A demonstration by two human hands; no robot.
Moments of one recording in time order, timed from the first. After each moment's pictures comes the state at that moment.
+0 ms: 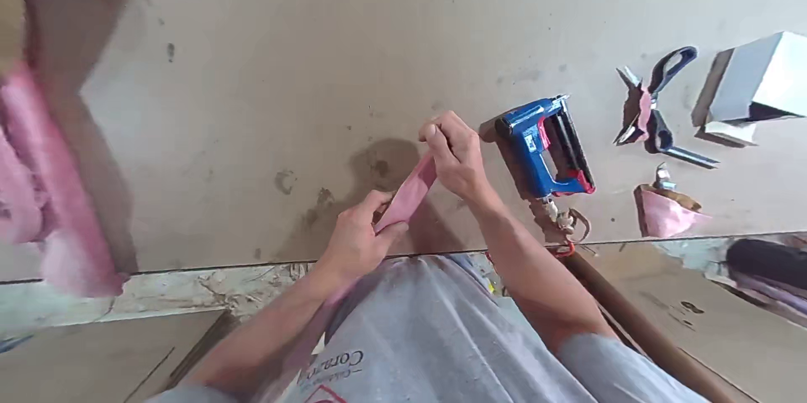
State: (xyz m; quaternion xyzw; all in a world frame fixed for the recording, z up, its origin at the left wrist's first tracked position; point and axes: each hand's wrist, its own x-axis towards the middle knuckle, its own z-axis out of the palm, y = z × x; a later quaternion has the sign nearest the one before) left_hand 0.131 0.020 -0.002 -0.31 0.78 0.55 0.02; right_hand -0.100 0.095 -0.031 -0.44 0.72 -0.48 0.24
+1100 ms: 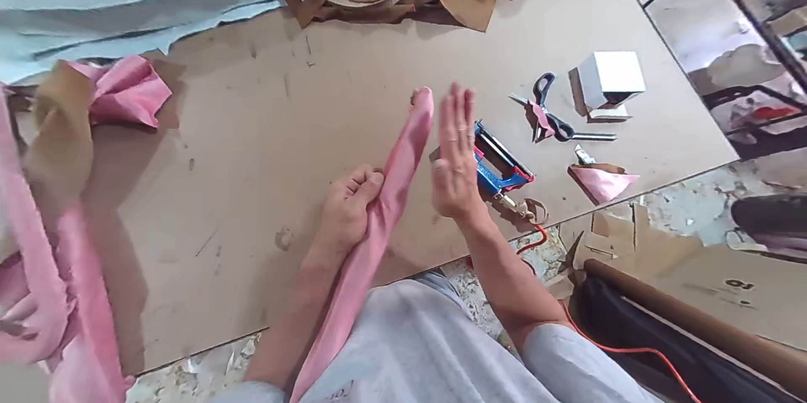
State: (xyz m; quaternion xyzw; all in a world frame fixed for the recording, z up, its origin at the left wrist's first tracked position) left_hand 0.052 -0.004 0.073 -0.14 0.64 0.74 -0.14; right_hand -0.093 0.139 0.046 -0.46 0.74 -0.47 -0.12
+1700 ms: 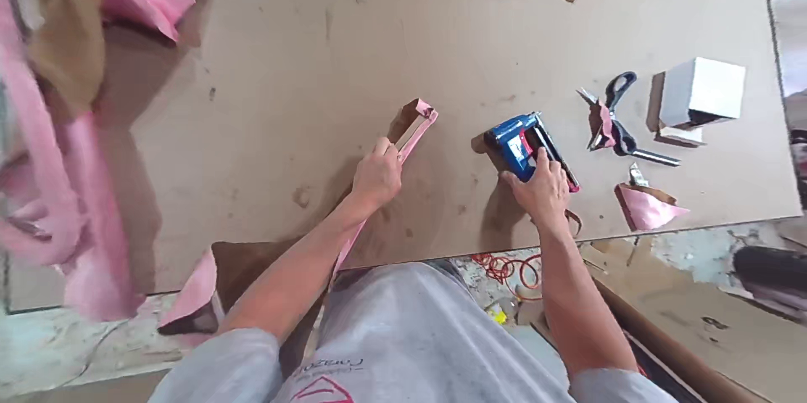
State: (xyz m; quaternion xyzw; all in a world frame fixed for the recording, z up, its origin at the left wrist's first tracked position) left_hand 0.047 -0.040 -0.042 -0.25 0.93 0.26 0.02; right_hand -0.166 0.249 -0.056 -0.18 0.97 -0.08 0.14
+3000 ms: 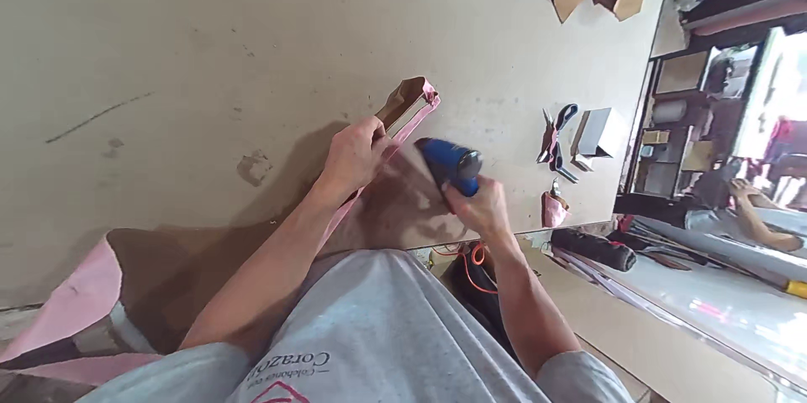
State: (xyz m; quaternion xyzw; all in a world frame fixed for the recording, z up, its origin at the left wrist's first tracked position) left_hand 0.071 -0.070 -0.064 -0.30 0.81 0.50 -0.01; right_hand -0.066 0.139 0.026 -0.26 0.93 -0.07 0.25
